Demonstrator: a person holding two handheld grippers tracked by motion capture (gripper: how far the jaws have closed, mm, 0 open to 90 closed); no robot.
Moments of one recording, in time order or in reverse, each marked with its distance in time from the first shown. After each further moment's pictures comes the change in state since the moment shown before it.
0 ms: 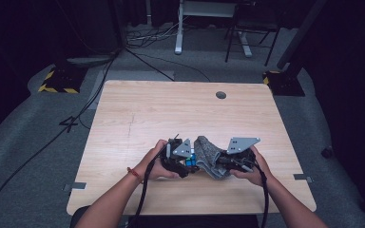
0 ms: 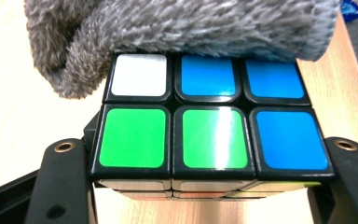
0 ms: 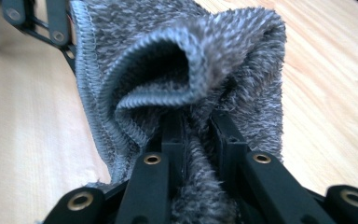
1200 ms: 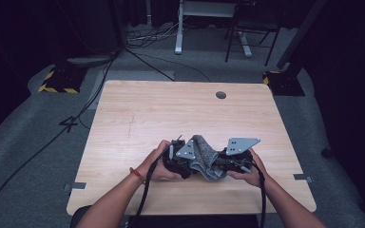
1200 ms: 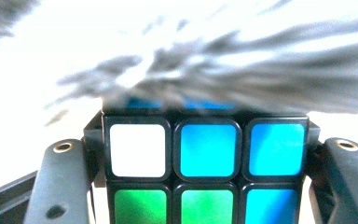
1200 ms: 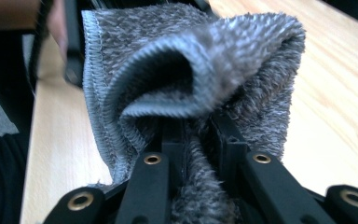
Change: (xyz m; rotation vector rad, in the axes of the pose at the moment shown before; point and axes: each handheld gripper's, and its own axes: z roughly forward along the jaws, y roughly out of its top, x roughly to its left) left arm -0.001 0.003 0.004 -0.006 0.009 0.016; right arm 0.006 0.006 0.001 -0.082 0.070 -0.017
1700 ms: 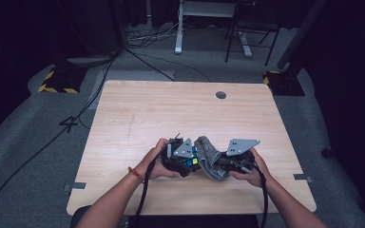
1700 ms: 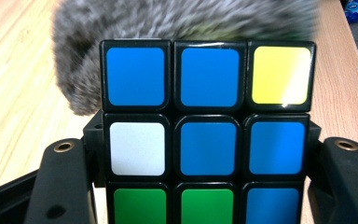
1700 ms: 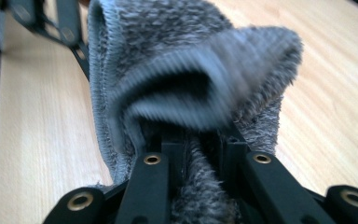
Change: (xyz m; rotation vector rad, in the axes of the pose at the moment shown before) left arm -0.001 0.002 -0.003 0.025 0.044 0.019; right arm 0.000 -0.006 -0.003 0.045 -0.069 0.000
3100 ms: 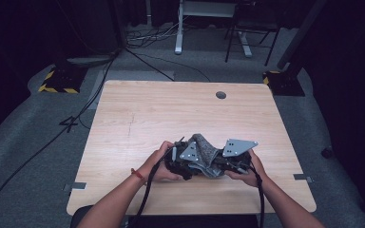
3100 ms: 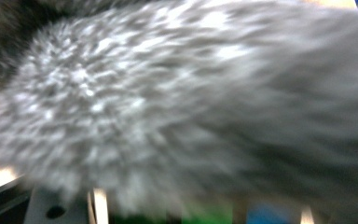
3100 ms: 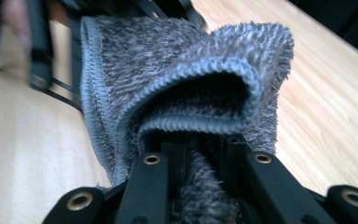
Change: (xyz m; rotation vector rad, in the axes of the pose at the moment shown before) left arm -0.006 0.003 0.007 0.018 -0.029 0.001; right arm 0.005 0.009 0.008 -0.018 -0.043 -0.040
